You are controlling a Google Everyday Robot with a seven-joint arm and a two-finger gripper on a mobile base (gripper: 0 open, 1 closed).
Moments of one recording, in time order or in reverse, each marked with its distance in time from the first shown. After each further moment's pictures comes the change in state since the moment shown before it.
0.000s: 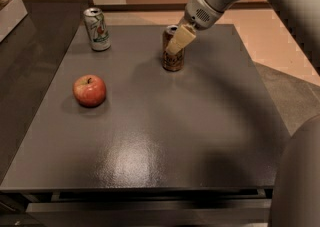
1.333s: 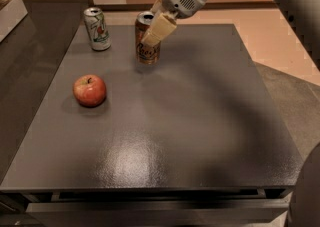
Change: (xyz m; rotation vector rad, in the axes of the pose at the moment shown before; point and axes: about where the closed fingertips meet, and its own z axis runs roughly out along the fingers) arm -0.074 0.065 -0.024 -0.093 -0.129 -0.249
